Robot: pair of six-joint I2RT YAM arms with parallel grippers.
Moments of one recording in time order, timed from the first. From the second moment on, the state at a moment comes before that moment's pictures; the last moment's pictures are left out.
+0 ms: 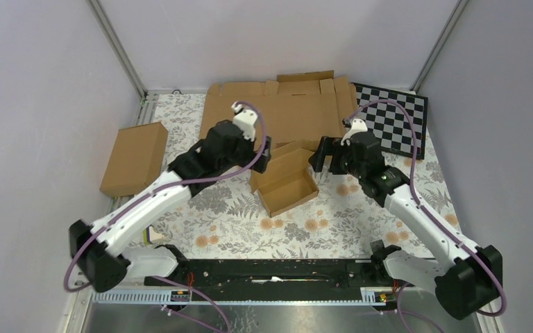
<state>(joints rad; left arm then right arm) -0.75 1.29 1.20 -0.42 -0.12 -0.16 0.49 1.07 0.83 -0.30 -0.03 0.45</state>
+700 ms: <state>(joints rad) -0.71 1.15 0.93 -0.40 -0.13 -0.43 0.33 1.57 1.16 -0.31 -0.44 0.09</state>
